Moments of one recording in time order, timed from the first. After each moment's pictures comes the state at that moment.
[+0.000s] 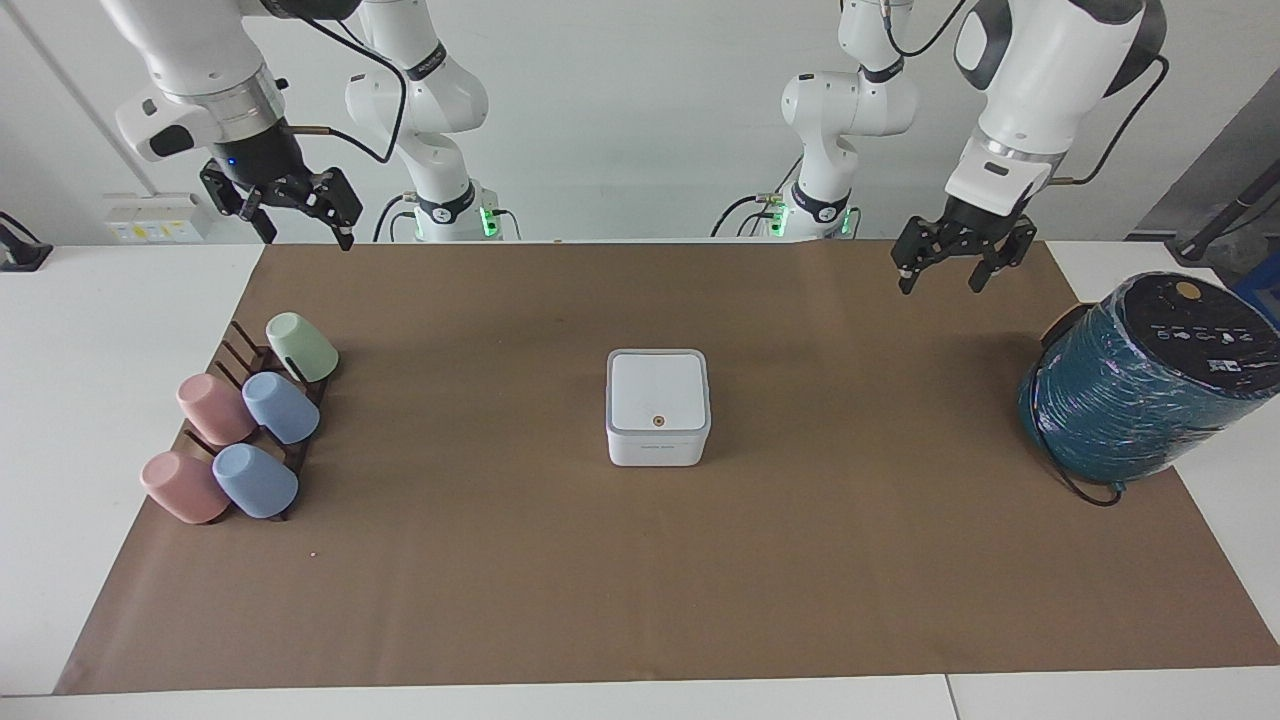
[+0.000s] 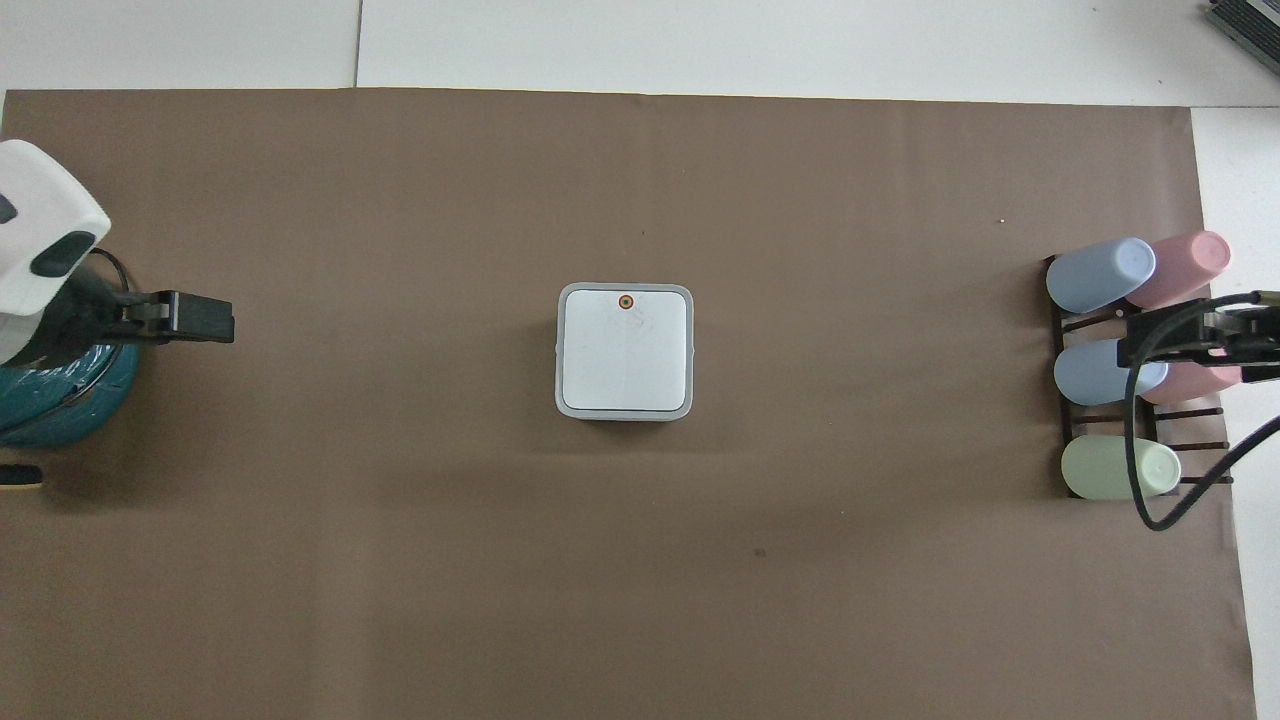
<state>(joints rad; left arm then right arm) -0.15 -0.10 0.03 -1.72 -0.01 1.71 -0.07 0.00 -0.08 0.01 -1.60 -0.01 1.50 0.15</state>
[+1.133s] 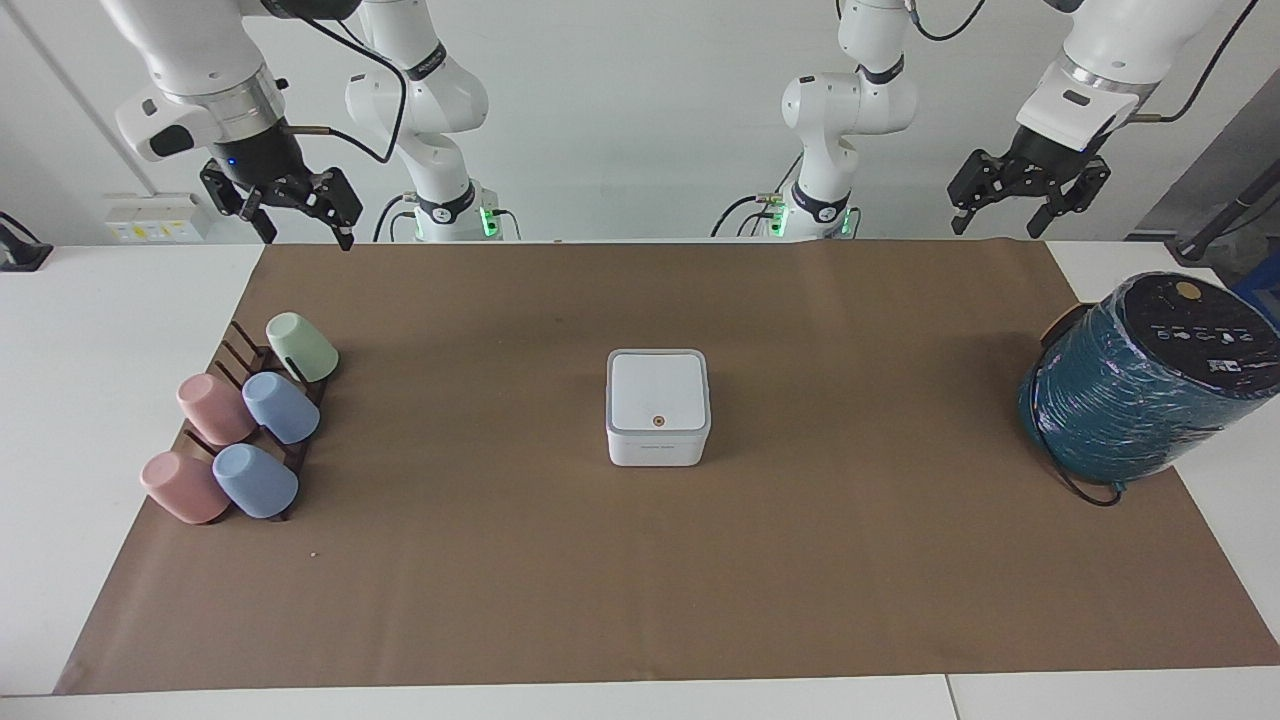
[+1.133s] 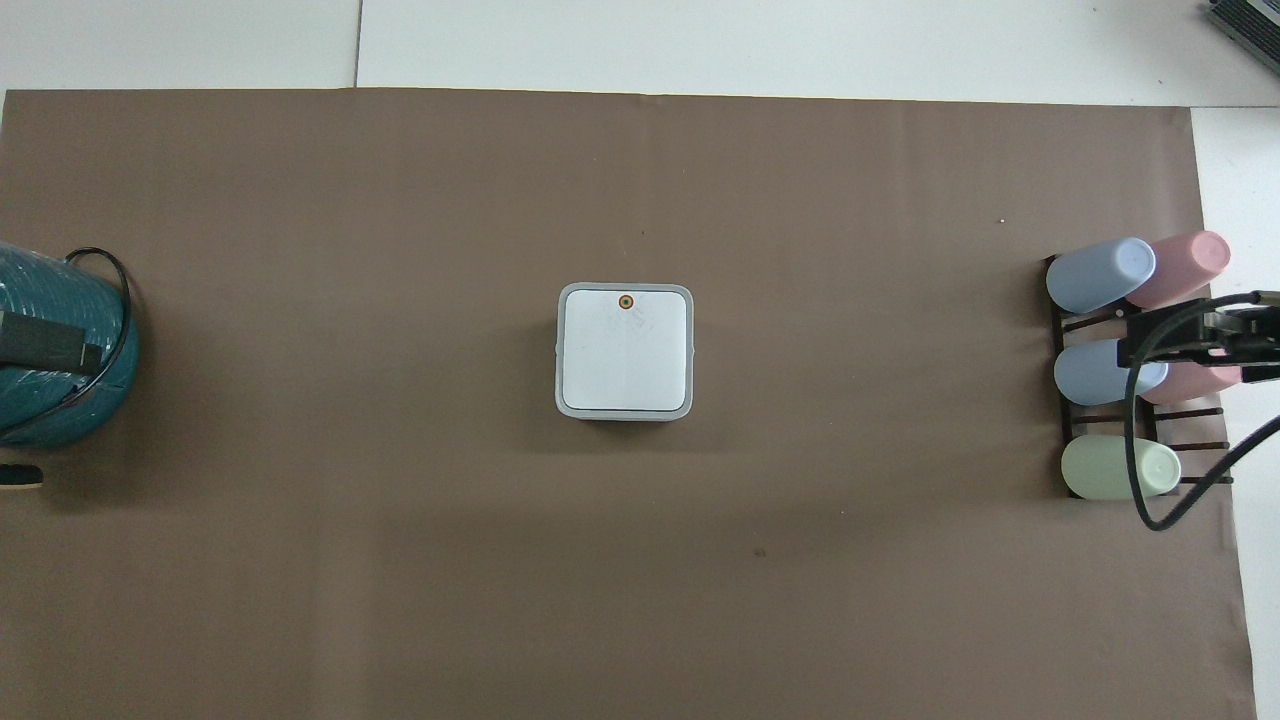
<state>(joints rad) -0.05 -0.09 0.03 -1.57 -0.02 1.47 0.06 0.00 -0.08 0.01 -1.60 -0.01 1.50 0.15</state>
